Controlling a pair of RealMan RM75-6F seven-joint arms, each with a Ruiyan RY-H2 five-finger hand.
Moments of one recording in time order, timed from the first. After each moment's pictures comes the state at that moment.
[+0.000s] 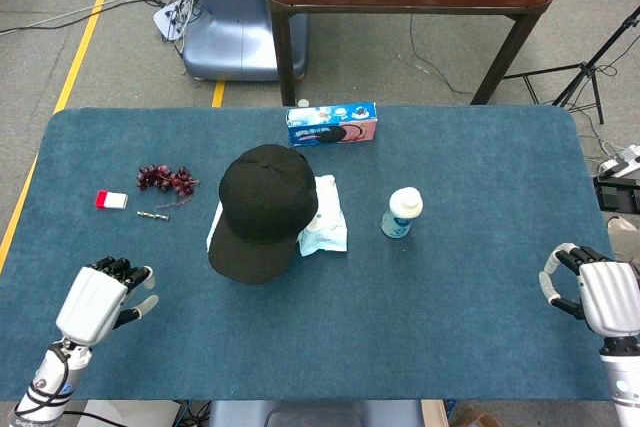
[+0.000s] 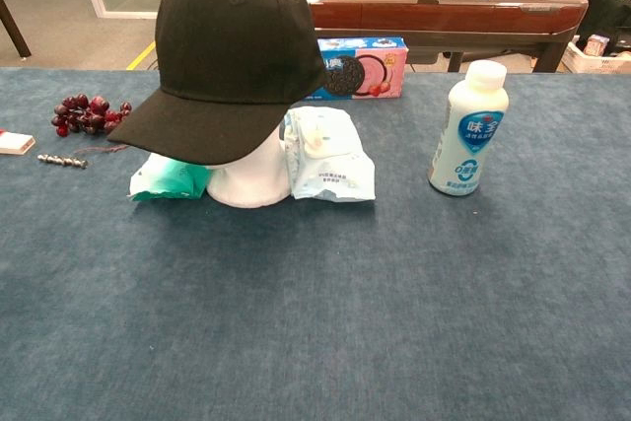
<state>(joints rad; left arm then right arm) -0.26 -1.31 -0.06 -1.48 1.85 1.59 0.14 0.09 -1.13 0.08 -1.55 -1.53 1.53 0.05</state>
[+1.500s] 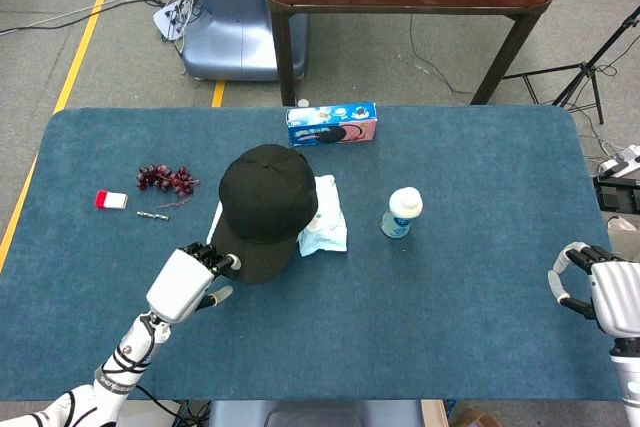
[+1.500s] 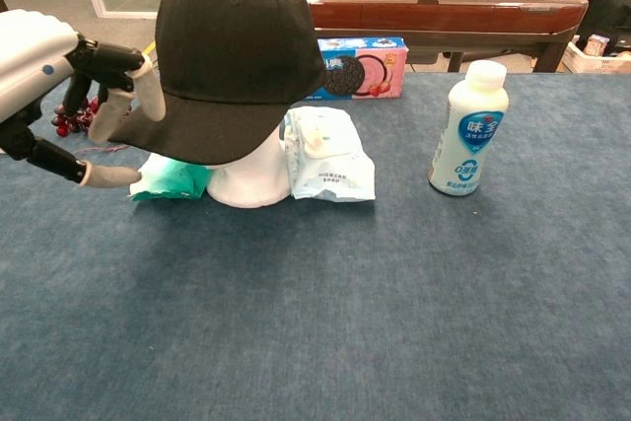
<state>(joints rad) -0.46 -1.54 -0.09 -1.45 1.83 1.45 0.22 0.08 -1.10 0.09 -1.55 -1.53 1.54 0.11</state>
